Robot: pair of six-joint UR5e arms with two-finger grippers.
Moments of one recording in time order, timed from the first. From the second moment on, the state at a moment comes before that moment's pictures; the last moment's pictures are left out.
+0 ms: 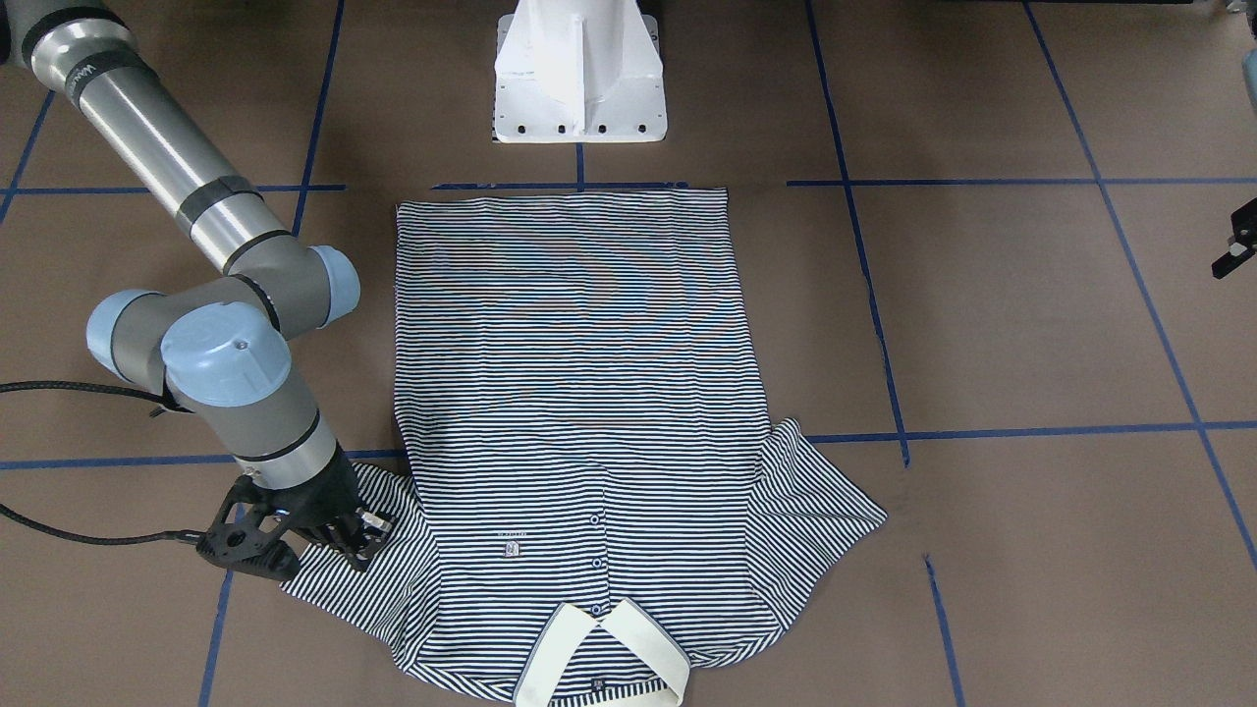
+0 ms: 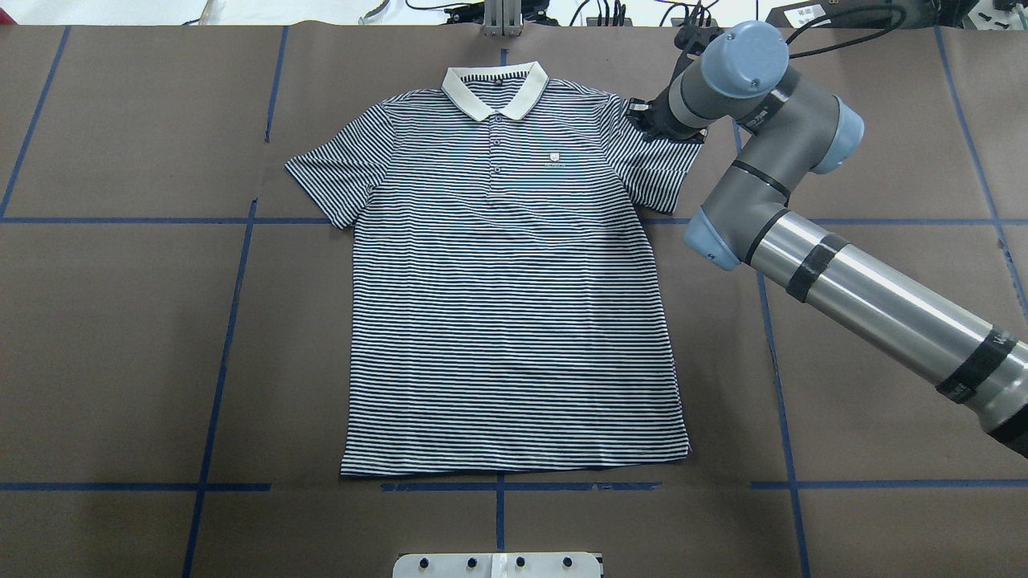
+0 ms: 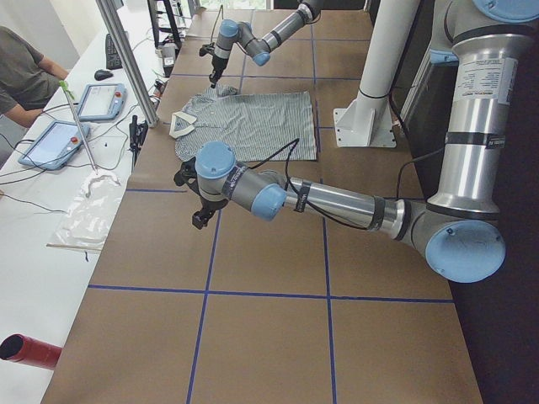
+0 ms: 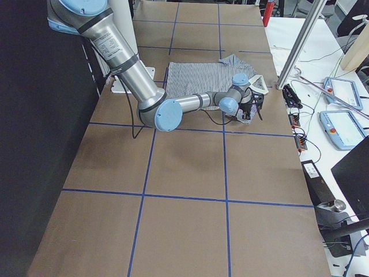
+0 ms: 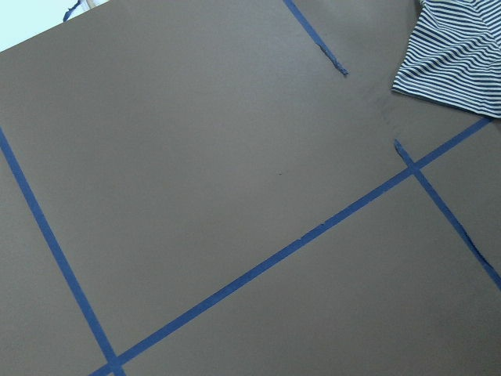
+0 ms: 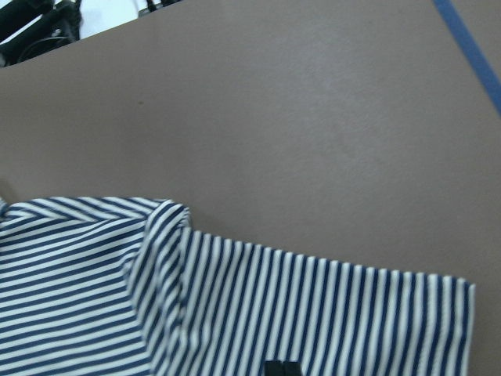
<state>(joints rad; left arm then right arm) -1.46 -1.63 -1.72 -1.88 -2.50 0.11 0.84 -0.83 1.09 -0.94 1.85 1.34</state>
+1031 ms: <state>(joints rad) -1.46 -1.62 -1.74 -1.89 -2.51 0.11 0.90 -0.86 1.01 -1.01 1.84 1.29</state>
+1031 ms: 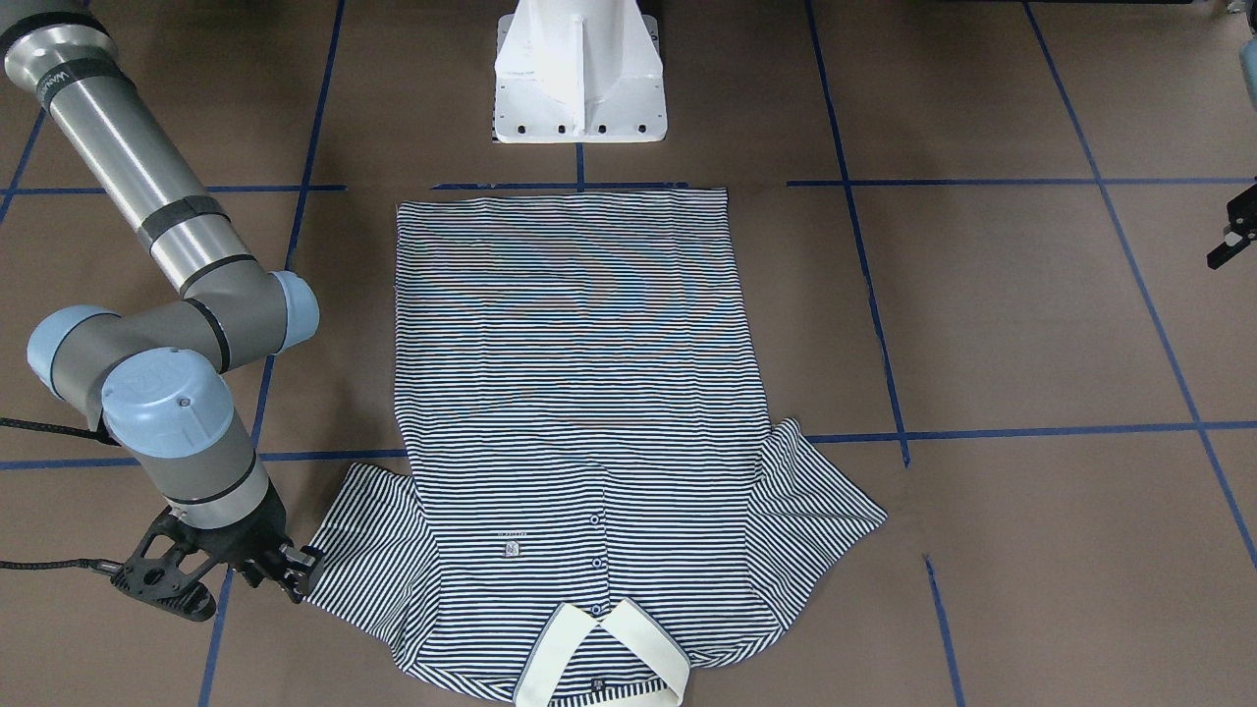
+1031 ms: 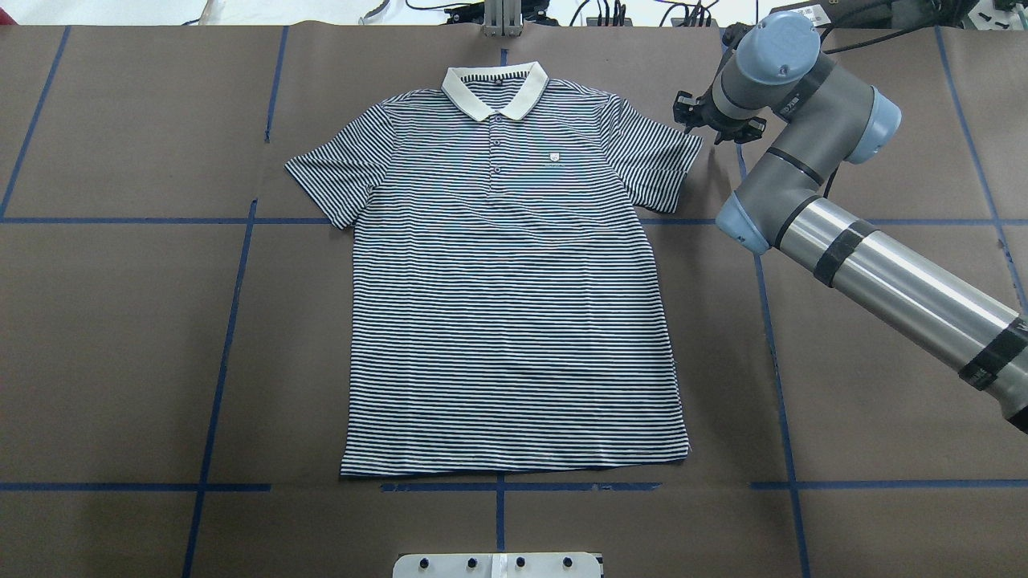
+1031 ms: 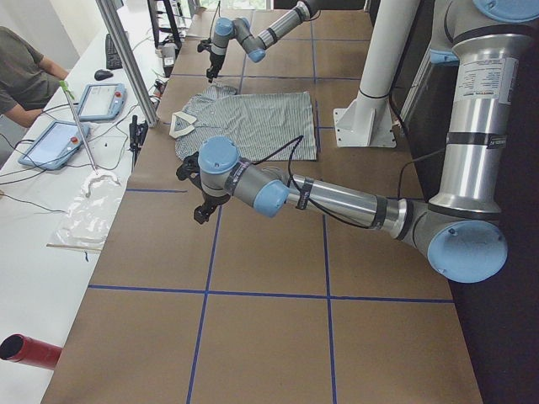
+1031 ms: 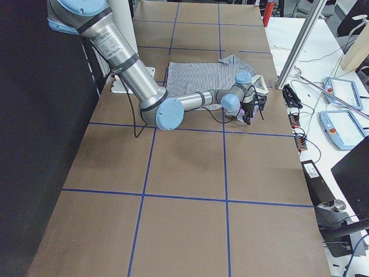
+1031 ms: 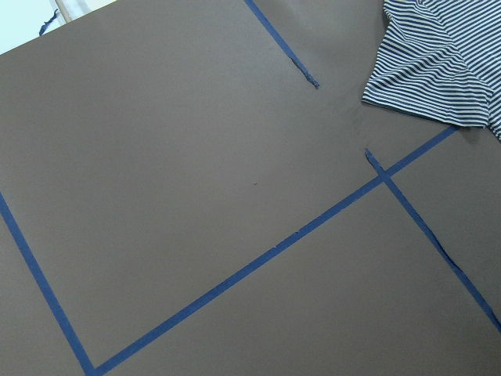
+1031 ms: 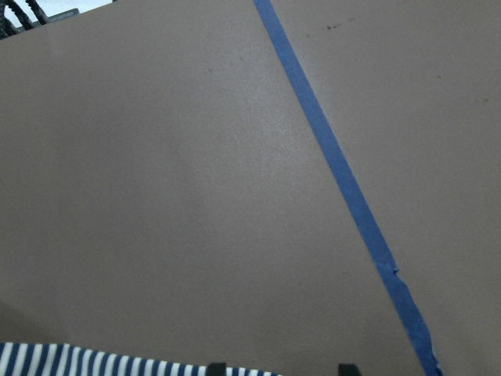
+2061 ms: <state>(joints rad) -1.46 -1.60 -1.78 -1.88 -2.51 0.11 0.88 -0.86 1.01 -1.01 1.84 1.29</state>
